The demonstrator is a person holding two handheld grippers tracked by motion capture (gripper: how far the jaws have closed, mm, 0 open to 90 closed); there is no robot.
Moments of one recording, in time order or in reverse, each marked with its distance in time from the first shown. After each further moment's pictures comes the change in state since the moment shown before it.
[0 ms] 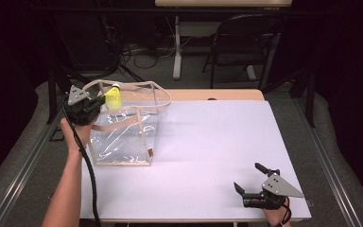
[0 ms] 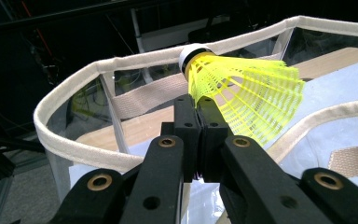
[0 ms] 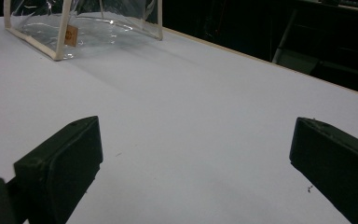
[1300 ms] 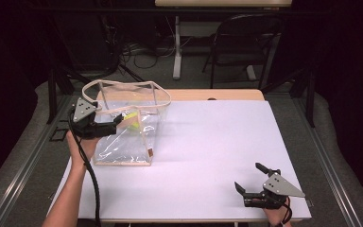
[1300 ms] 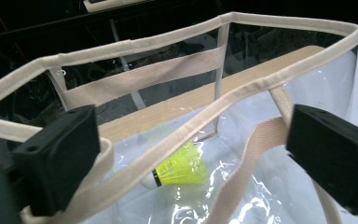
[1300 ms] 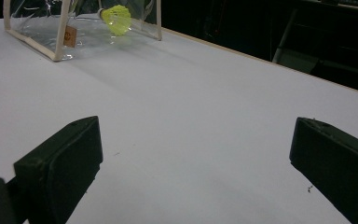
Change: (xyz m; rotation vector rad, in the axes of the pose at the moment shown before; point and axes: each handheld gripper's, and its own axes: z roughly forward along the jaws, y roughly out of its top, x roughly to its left) left arm -0.038 -0.019 -0.022 -0.048 -0.070 0.041; right arm -0.003 -0.002 -0.001 -0.002 0.004 0.009
